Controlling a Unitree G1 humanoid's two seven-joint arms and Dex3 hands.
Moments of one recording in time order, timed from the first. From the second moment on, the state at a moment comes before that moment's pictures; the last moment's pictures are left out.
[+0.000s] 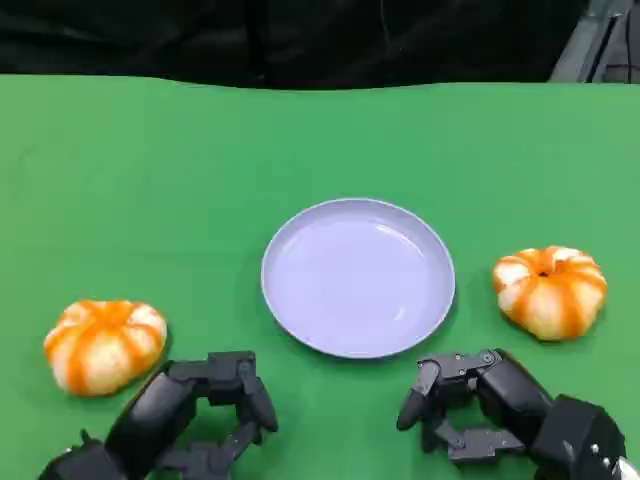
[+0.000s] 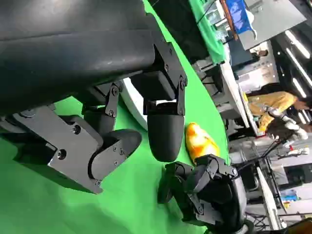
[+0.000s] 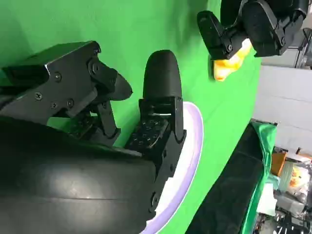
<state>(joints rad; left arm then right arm) -0.21 0.07 -0.01 1.00 -0.07 -1.10 -0.57 -0.32 -0.04 0.12 1.10 -0.11 -0.99 0.32</state>
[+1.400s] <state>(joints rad) -0.21 0.07 0.02 0.98 -0.09 -1.12 -0.48 -0.32 -0.04 0.12 1.10 -0.11 -0.99 0.32</state>
